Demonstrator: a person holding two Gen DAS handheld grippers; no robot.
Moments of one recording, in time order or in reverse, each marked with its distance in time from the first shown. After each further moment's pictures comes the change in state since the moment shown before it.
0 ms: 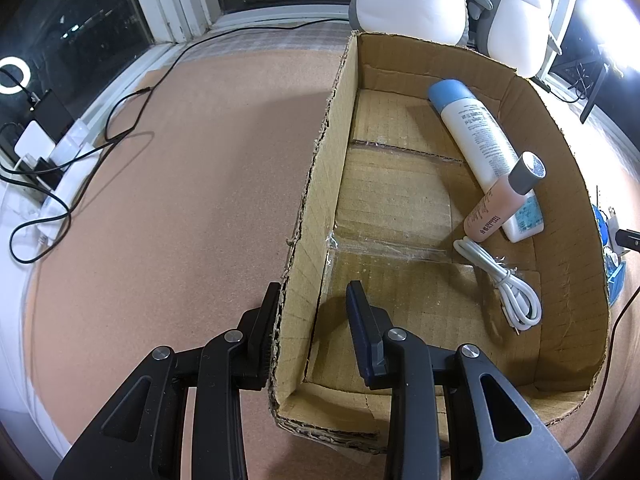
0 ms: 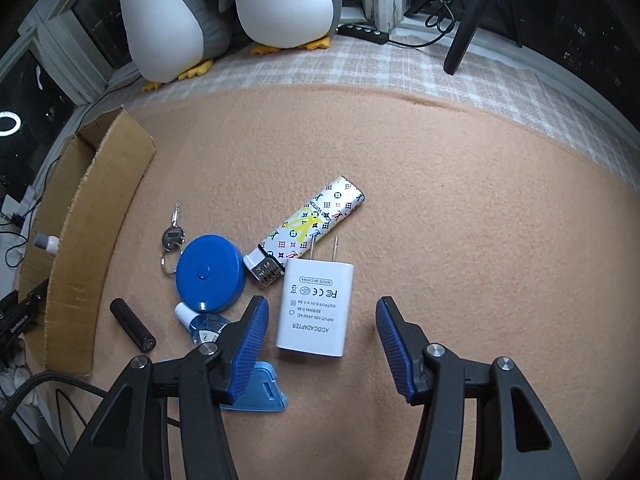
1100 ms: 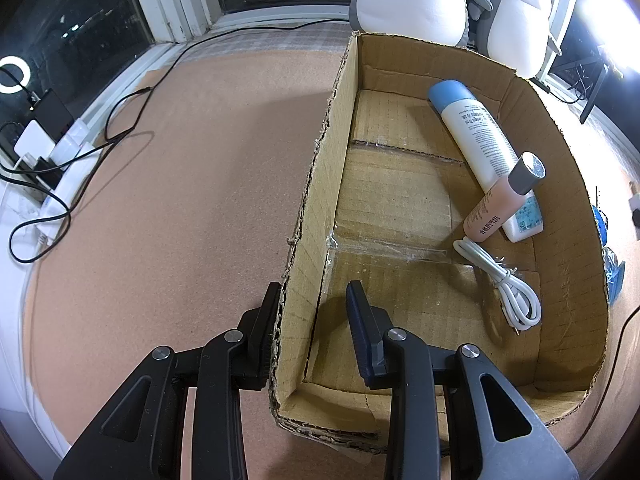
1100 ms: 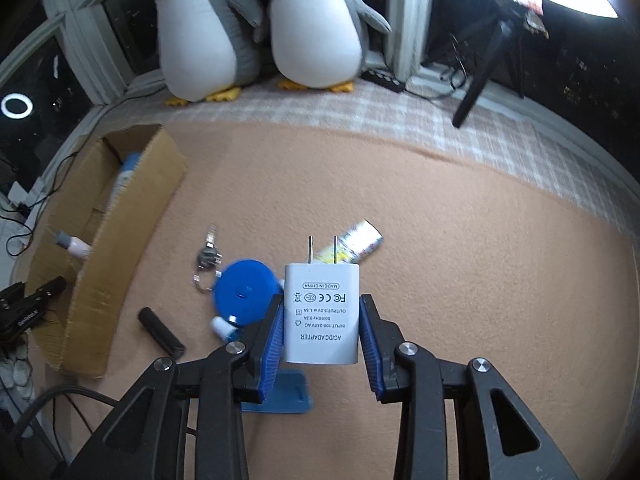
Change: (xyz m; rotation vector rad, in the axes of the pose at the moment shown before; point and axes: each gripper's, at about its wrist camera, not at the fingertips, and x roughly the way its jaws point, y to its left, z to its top) left arm 0.000 0.000 0.000 -0.001 0.000 0.000; right arm -0.043 0.039 0.008 -0.086 -0.124 -0.020
